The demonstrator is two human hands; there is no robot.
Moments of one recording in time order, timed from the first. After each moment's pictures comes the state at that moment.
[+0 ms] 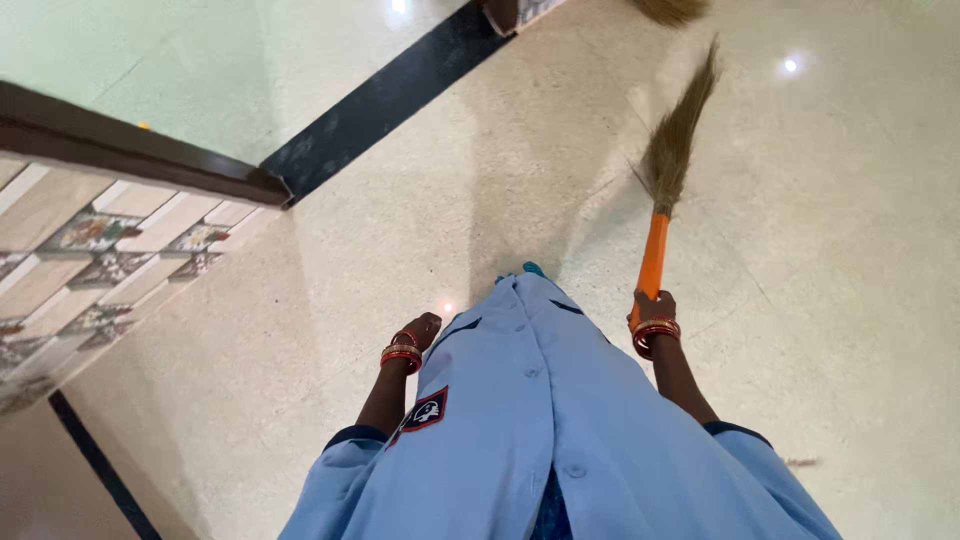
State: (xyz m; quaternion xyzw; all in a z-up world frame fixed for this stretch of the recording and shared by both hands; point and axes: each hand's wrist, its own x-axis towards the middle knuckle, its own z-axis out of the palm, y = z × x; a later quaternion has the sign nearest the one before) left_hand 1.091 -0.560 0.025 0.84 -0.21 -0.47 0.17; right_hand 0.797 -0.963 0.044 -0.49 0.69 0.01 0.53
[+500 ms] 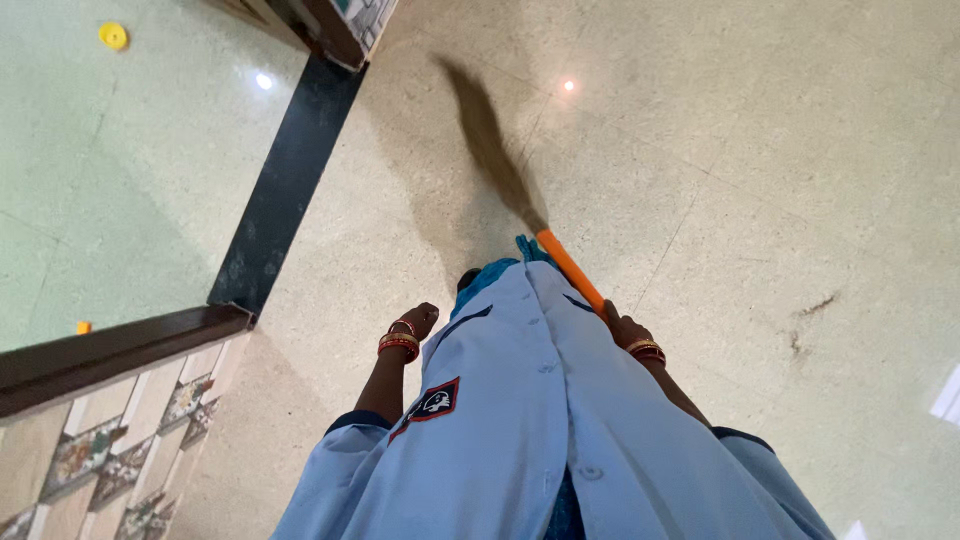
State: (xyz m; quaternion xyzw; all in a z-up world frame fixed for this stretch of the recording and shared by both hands) left_hand 1.158 -0.691 -0.004 0.75 -0.42 -0.51 0.06; right_hand 0.713 -0.857 0.053 -0.72 0.55 0.30 0.31
